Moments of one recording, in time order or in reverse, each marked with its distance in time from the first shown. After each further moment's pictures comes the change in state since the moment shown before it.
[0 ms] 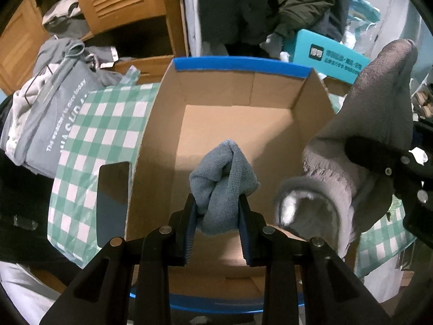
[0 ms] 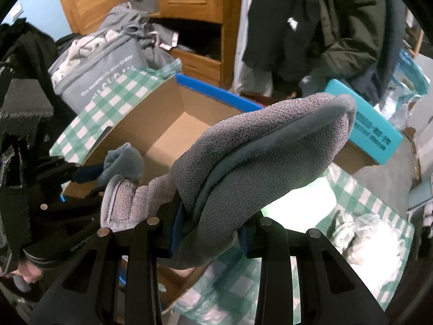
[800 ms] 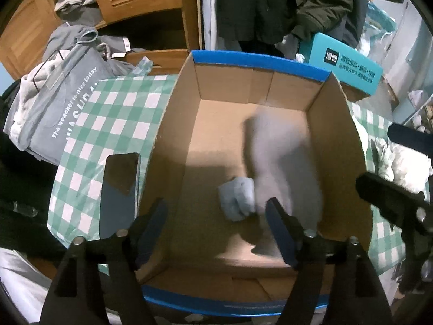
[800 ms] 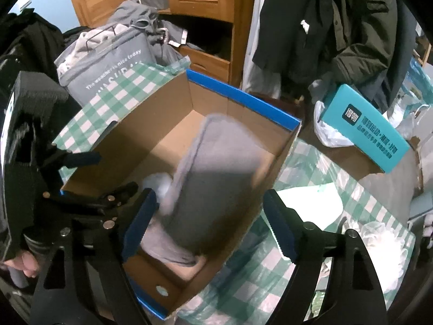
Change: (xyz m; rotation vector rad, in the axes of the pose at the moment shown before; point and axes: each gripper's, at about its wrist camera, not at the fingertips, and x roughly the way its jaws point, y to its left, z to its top) left arm 0.001 0.011 0.000 -0.067 0.004 0.020; right arm 0.000 0.006 -0.002 -0.034 -0.020 0.009
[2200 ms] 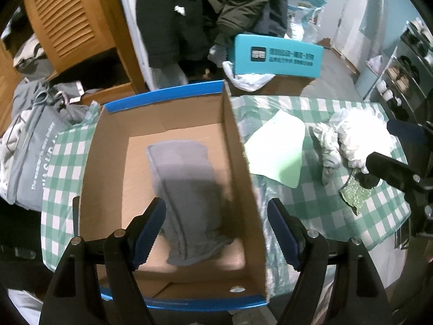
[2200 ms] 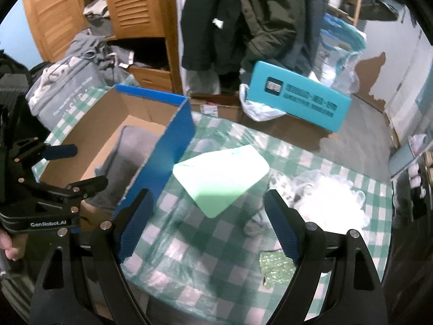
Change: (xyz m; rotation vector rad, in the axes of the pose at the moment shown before) left arm -0.041 -0.116 0.003 0.238 -0.060 -0.100; right arm -0.081 -0.114 -0.081 0.215 -0.066 -0.144
